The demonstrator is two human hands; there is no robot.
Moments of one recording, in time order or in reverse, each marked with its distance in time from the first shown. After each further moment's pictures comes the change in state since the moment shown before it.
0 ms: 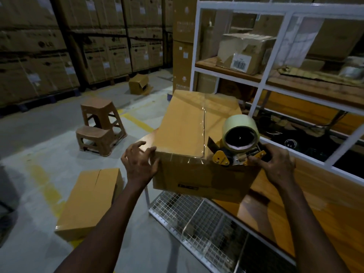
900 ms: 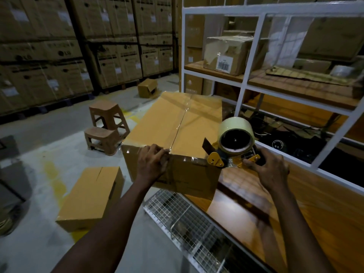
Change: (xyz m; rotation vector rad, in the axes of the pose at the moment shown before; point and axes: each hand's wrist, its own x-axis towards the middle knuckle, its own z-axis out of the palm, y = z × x) left_hand -0.019 0.141 0.029 0.012 -0.054 0.228; right_hand -0.007 0.090 -0.058 0.049 -0.006 0.050
